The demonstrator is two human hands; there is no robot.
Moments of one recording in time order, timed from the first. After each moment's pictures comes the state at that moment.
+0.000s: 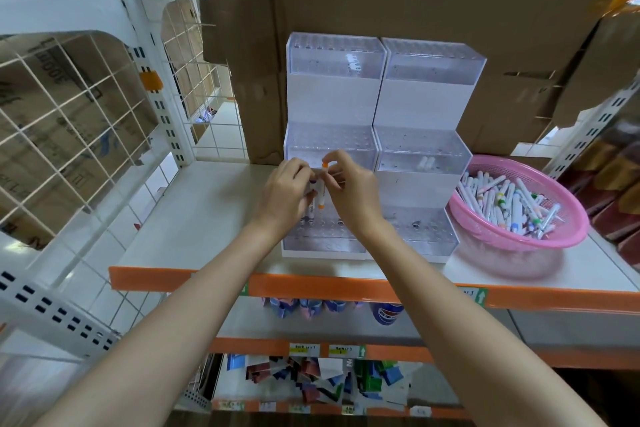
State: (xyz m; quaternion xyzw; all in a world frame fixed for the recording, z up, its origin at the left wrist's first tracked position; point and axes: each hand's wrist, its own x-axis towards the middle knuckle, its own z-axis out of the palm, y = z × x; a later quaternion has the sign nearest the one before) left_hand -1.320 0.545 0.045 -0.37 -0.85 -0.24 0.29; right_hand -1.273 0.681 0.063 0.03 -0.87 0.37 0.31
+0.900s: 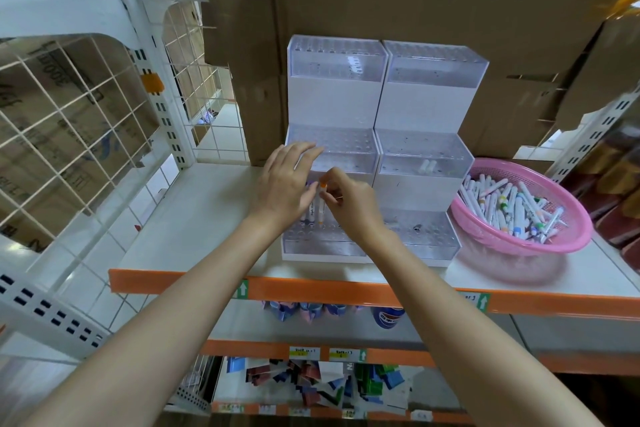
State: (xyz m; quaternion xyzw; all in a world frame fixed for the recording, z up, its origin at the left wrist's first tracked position) left_hand -1.328 0.545 0.059 -0.36 -0.85 -0.19 0.33; right_hand -1.275 0.690 0.044 0.07 -0.90 0.33 0.26
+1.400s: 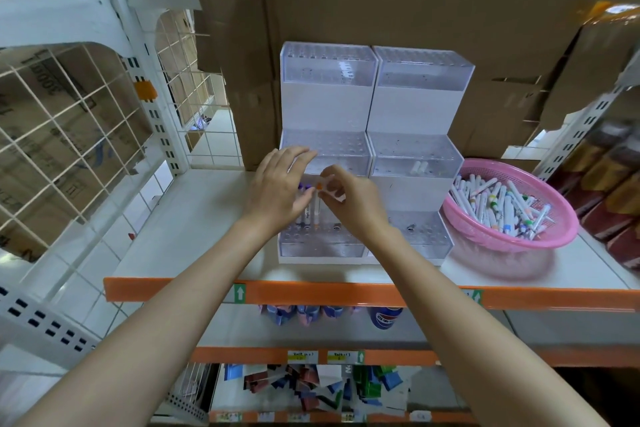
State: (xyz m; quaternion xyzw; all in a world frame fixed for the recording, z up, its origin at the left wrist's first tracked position) left_hand -1.328 0.539 0.064 -0.37 -0.86 -0.18 0.31; right_hand -1.268 0.700 0.057 0.04 -0.92 0.30 0.24
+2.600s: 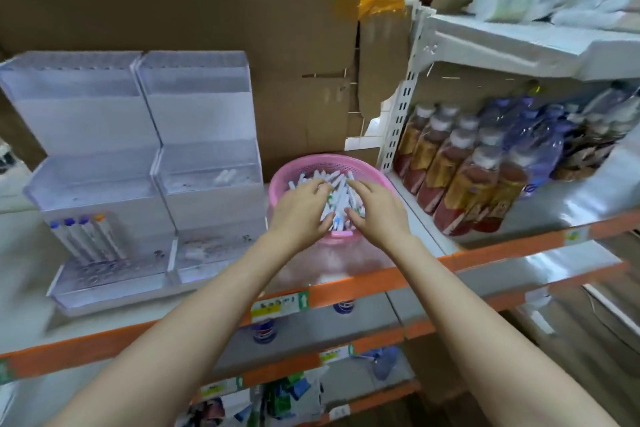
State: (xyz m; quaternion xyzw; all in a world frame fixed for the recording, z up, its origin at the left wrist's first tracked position) left_hand -1.224 0.859 0.051 -0.48 -0.85 -0.15 0.13; right_hand -1.135 1.006 0.047 -0.16 -0.97 0.11 0.17
